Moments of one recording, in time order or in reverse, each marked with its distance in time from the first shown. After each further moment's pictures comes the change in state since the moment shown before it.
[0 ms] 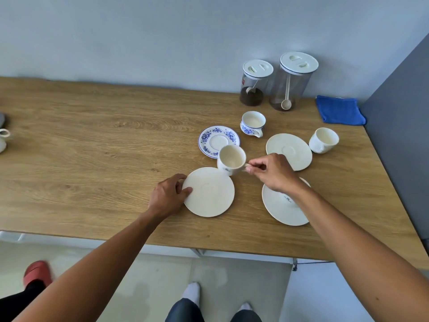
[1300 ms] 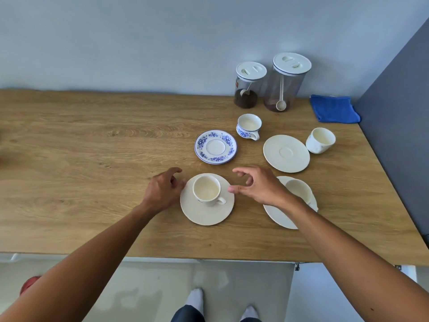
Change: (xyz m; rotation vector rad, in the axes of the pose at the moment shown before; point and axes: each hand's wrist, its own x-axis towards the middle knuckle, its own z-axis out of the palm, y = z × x) left_hand 0.038 0.000 -0.015 -0.034 0.023 0.090; right_hand -0.005 -0.013 0.025 0.073 -0.080 0.029
